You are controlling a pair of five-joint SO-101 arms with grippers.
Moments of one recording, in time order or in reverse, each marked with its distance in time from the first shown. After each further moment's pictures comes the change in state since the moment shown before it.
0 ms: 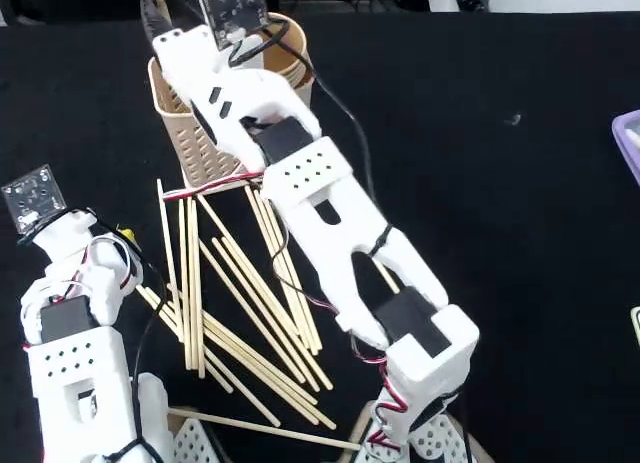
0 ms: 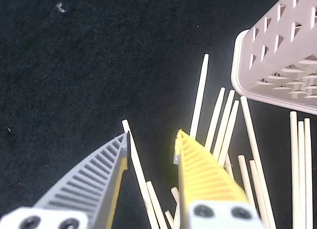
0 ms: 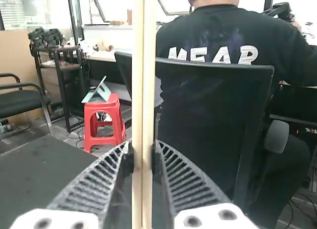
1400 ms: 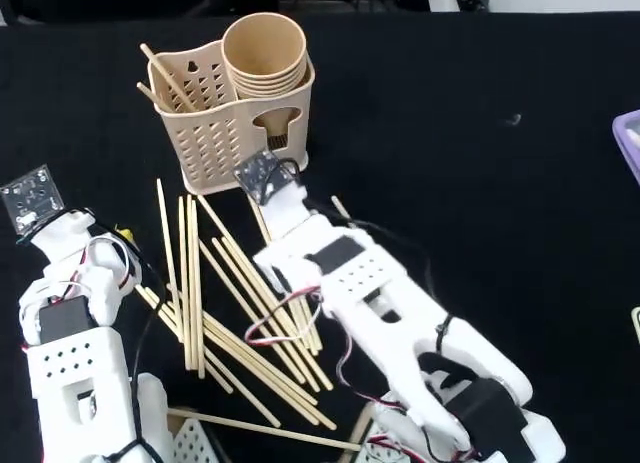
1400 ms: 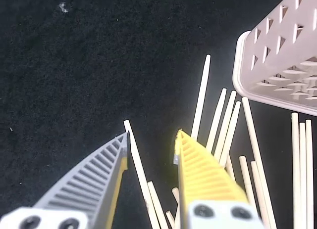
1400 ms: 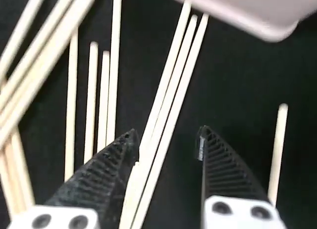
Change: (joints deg) left arm -0.4 0.0 0.0 0.0 0.0; right arm -0.1 -32.5 65.1 26.5 5.9
